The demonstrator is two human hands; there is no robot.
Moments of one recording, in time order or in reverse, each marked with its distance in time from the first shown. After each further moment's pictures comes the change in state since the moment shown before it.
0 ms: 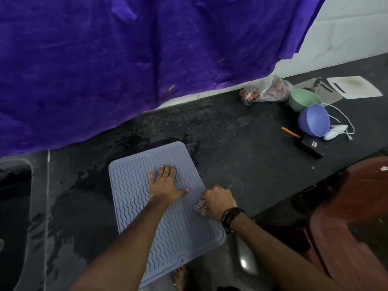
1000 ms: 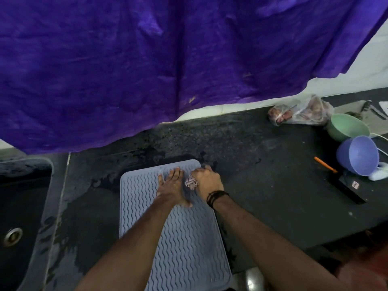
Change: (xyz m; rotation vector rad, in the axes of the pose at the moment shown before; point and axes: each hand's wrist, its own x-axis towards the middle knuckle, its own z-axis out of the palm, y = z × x) left_hand 0.060 -0.005 -0.043 0.048 -0.190 -0.065; right_hand 0.140 -0.013 -0.058 0.116 0.191 -0.115
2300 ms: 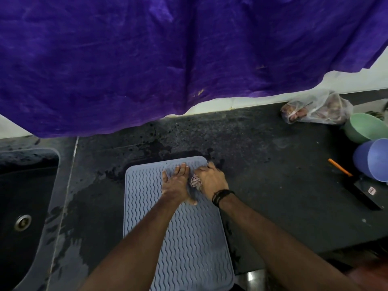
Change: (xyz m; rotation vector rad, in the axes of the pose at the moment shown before) left_hand -0.004 0.005 -0.006 -0.044 -0.029 -0.062; right_hand 0.013 0.007 0.014 -0.020 -0.027 -0.119
